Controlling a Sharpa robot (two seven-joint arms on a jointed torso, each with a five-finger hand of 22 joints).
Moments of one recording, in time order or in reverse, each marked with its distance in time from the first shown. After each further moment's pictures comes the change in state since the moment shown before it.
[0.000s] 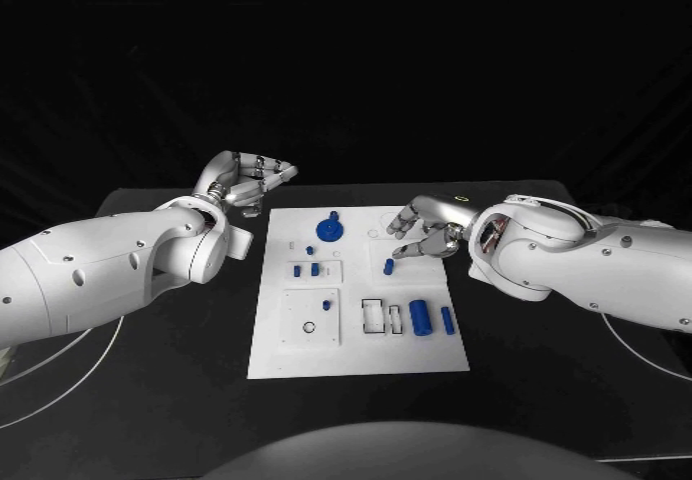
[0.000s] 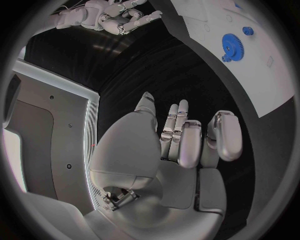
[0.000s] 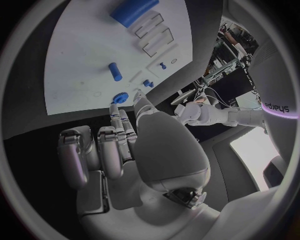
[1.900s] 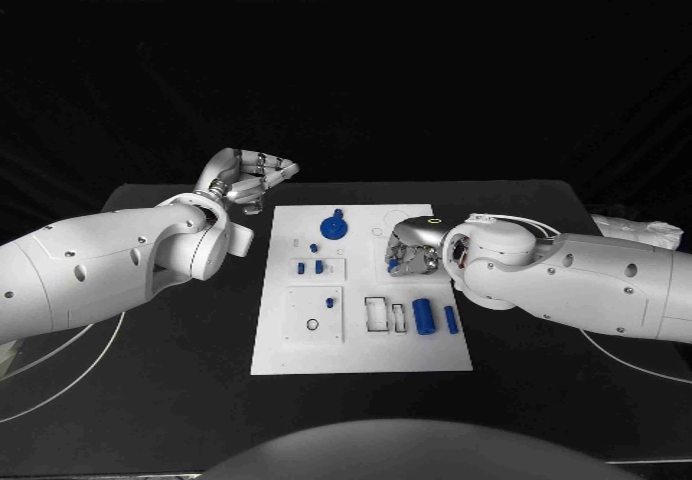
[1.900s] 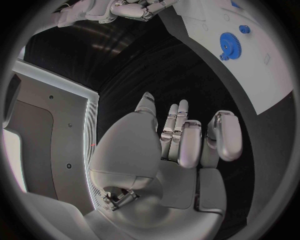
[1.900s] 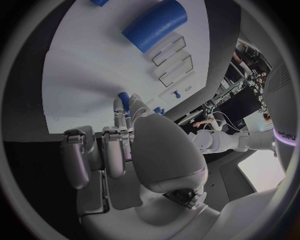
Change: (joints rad) left arm 0.000 -0.014 0.000 0.006 0.000 0.000 0.000; left_hand 0.004 0.004 0.000 0.000 0.000 0.000 0.000 0.000 0.000 0.000 0.000 0.000 0.000 0.000 0.000 0.000 0.000 0.000 0.000 0.000 0.000 0.000; right arm -0.070 0.146 0.000 -0.126 -0.145 0.121 -0.105; right_hand 0.078 0.062 0.046 -0.021 0.000 0.148 -0.054 0.050 0.018 0.172 -0.061 0.027 0.000 0.002 -0.052 0.000 0.001 0.000 0.000 -0.049 0.000 -0.001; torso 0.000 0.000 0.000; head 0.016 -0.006
